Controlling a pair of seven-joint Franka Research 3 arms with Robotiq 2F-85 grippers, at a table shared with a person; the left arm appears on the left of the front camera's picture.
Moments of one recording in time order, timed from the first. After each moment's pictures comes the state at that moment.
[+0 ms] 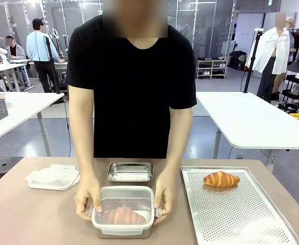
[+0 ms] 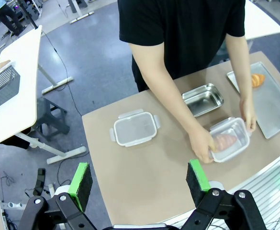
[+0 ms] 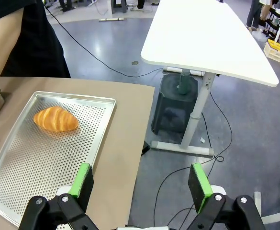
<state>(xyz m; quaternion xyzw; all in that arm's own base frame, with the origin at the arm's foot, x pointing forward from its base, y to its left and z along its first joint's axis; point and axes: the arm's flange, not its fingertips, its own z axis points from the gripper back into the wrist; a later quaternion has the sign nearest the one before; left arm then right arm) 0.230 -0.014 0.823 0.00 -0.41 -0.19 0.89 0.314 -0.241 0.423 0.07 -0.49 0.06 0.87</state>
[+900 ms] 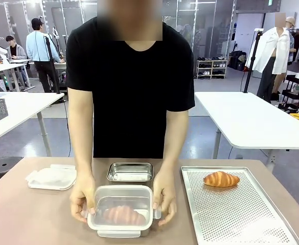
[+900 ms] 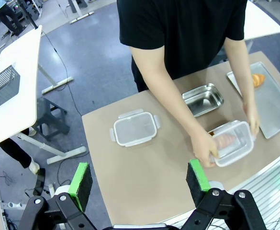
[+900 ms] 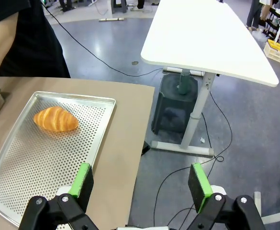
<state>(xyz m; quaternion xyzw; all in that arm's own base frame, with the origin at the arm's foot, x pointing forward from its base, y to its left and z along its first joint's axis) 0.230 -0.014 0.823 0.00 -0.41 -0.19 0.89 0.314 -0.241 0.423 0.07 -0.49 0.06 0.87</state>
